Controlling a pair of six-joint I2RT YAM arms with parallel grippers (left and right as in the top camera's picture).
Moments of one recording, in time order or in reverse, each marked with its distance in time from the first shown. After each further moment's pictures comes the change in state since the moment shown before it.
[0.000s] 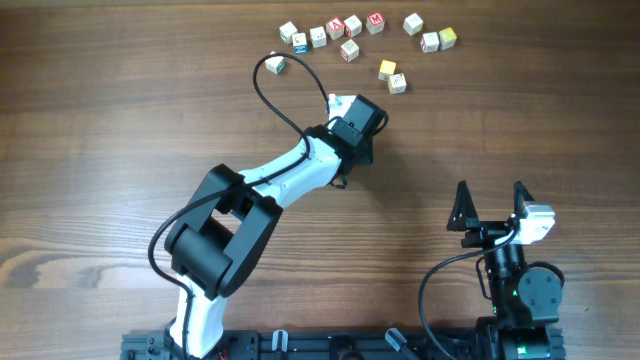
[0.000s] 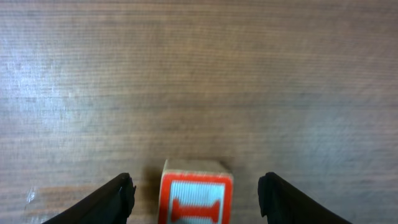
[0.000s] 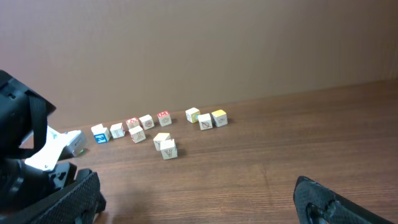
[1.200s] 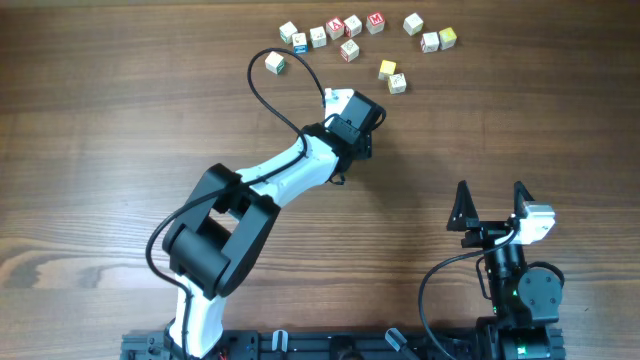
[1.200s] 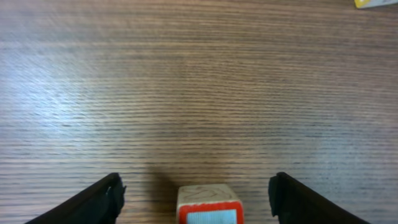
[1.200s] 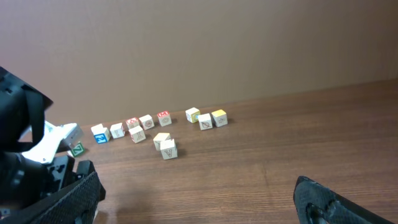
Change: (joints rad) left arm 0.013 -0.008 0.000 0.024 -0.063 0.015; right arm 0.000 0.000 0.000 0.000 0.000 0.000
